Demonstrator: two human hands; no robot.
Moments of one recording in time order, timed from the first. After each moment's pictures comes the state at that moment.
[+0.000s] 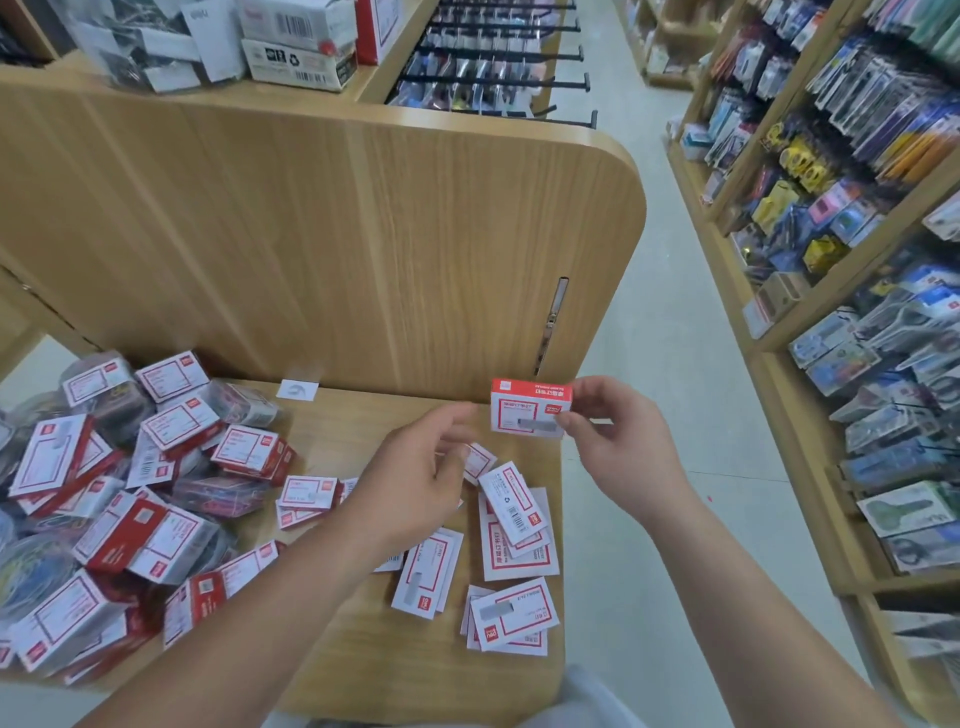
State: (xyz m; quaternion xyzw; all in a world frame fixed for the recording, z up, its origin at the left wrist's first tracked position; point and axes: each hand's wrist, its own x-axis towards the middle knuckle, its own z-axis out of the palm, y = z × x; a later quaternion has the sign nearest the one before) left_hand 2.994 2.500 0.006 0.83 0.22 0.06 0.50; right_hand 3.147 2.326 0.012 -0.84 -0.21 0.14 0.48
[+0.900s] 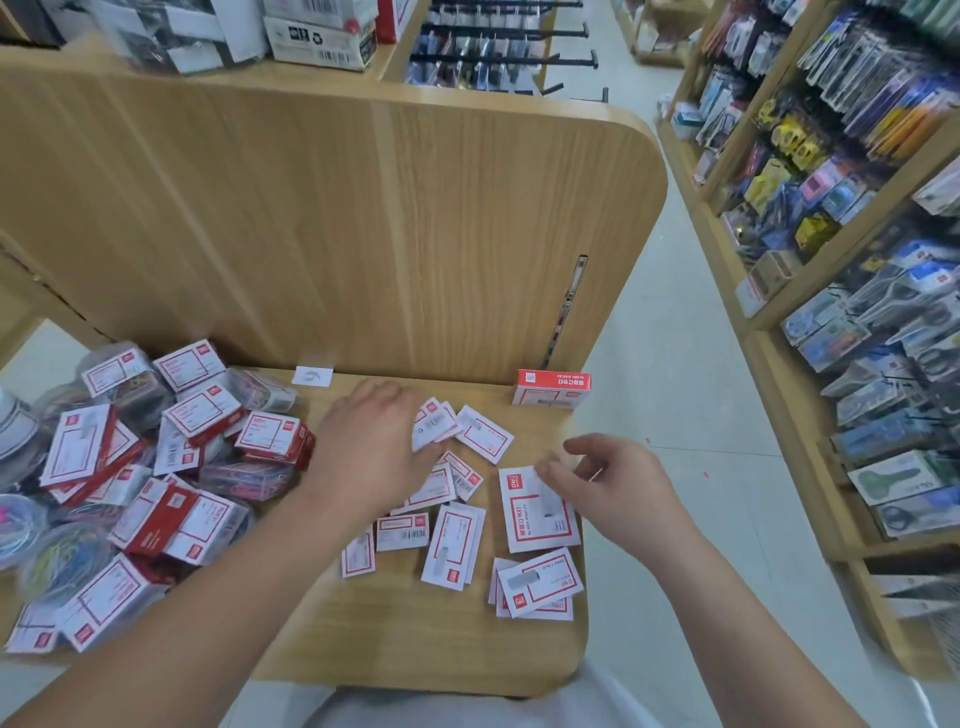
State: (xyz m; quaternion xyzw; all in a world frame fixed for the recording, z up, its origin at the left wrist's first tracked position) left_hand 2.977 2.551 -0.001 0.97 0.19 0.06 0.10; right_hand 3.089 2.313 0.008 -0.91 -0.13 0.23 0.33
